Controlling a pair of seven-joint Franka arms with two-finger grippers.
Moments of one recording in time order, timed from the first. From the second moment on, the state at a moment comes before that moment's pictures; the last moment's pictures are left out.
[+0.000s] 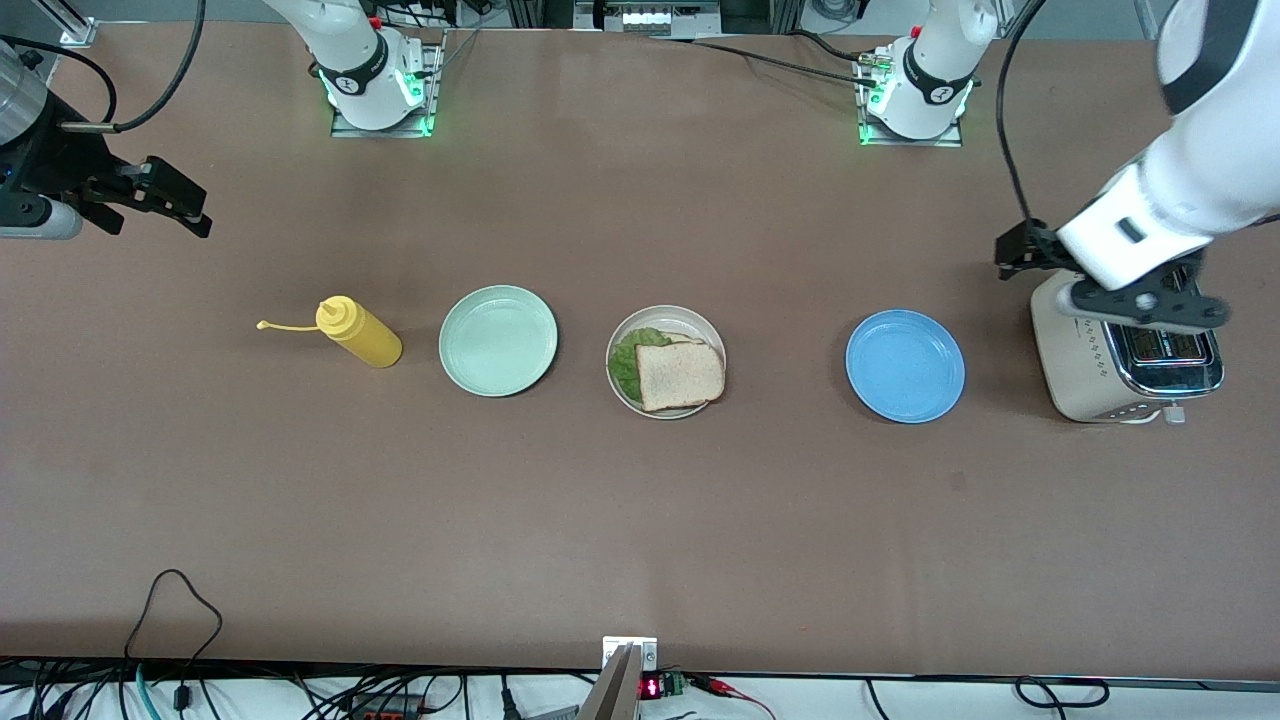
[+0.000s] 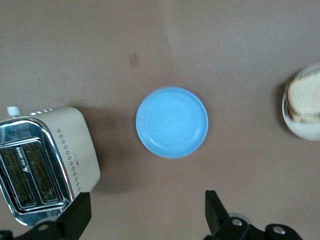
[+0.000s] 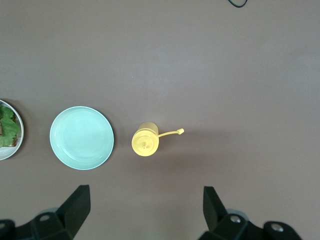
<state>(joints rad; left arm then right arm) -0.08 0.09 -0.05 -1.55 0.04 1.59 -0.02 0.03 -0.05 0.05 -1.62 0.01 1.60 0.11</state>
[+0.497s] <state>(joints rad) -0.07 -0.02 -0.02 -1.71 0.00 1.67 -0.03 0.03 -0.05 0.05 -1.62 0.01 1.60 0.11</state>
